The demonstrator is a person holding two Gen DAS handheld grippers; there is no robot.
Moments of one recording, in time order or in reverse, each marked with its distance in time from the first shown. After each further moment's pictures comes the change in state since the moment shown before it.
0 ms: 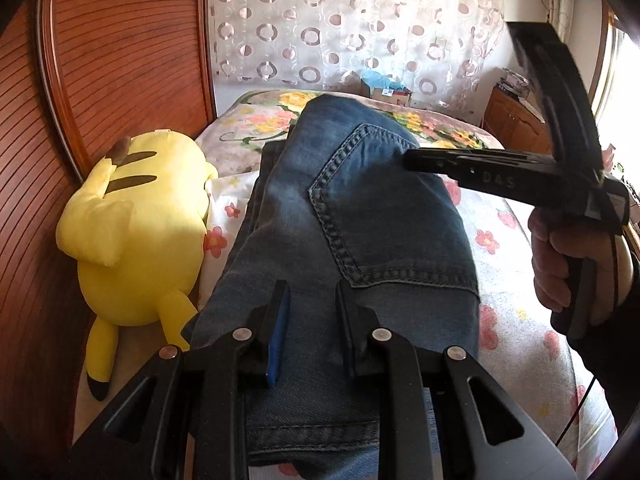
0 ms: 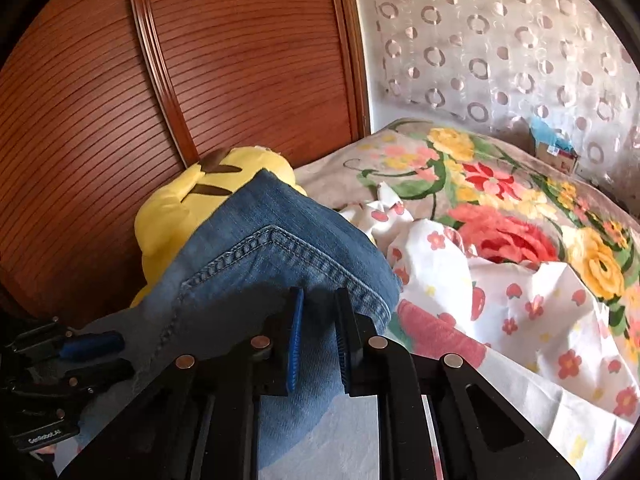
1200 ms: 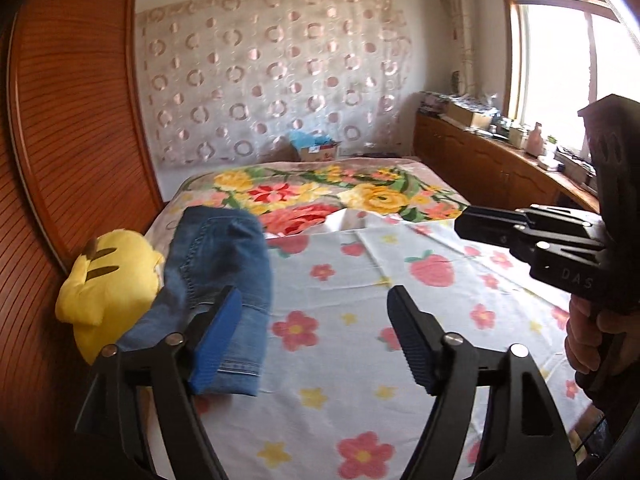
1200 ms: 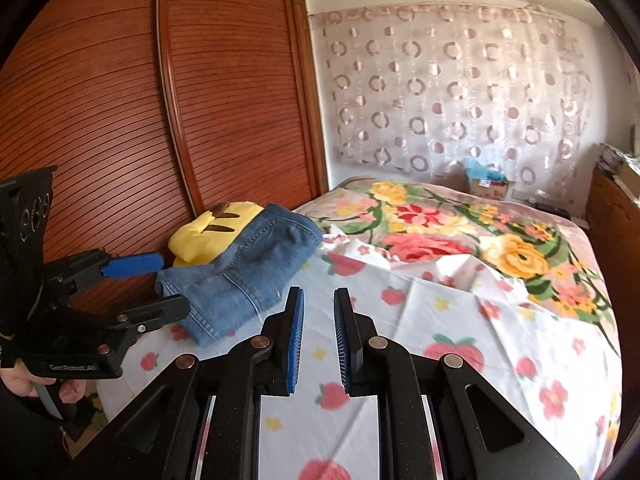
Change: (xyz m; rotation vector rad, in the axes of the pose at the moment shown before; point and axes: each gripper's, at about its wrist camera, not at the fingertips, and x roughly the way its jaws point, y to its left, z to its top) left arm -0.142 -0.142 -0.031 0.227 -0.235 -0.127; right arm -0.286 0.044 -0.162 0.057 -0.243 -0.146
